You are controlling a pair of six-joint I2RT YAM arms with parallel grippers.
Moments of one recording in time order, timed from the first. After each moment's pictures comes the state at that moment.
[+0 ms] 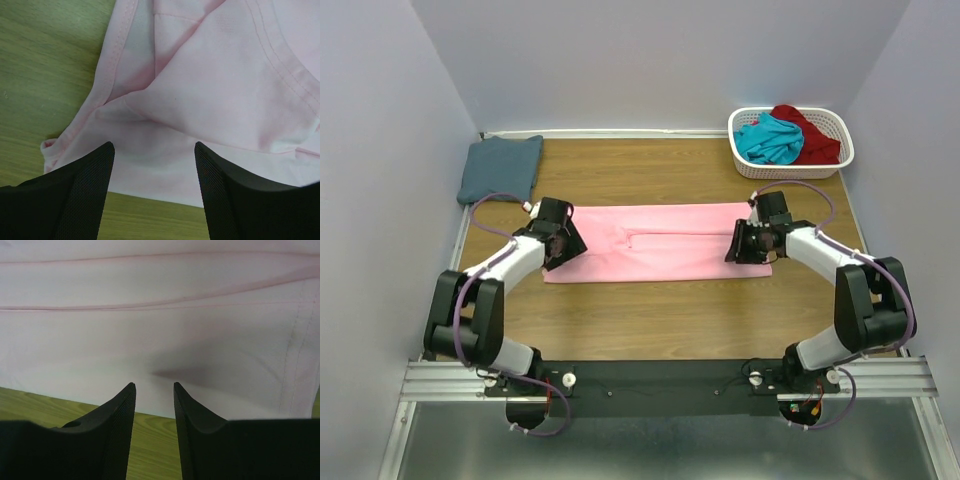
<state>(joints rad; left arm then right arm) -0.23 1.40 0.75 -0.35 -0.12 -0.71 0.21 1.51 0.83 -0.36 -0.22 0.35</state>
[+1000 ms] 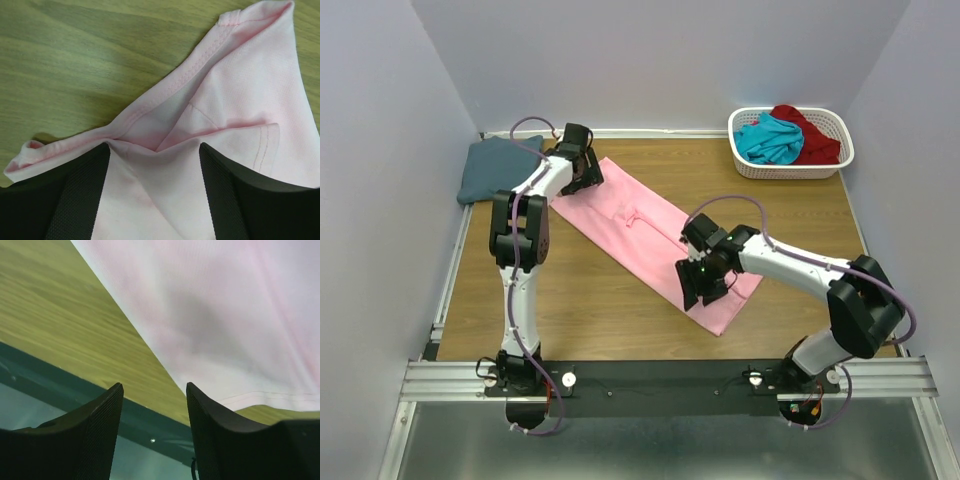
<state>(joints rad) -0.18 2.25 1.81 -0.53 -0.13 -0.50 0.75 1.55 0.95 -0.77 -0.23 0.44</state>
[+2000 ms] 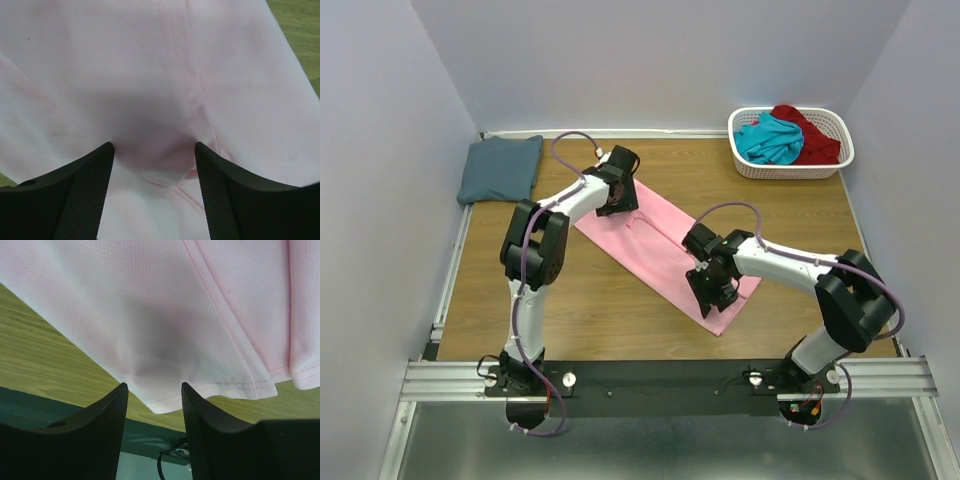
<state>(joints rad) -0.44 2.10 1.61 -0.55 -0.21 -0.58 0.75 1.57 0.95 -0.85 -0.06 0.37</state>
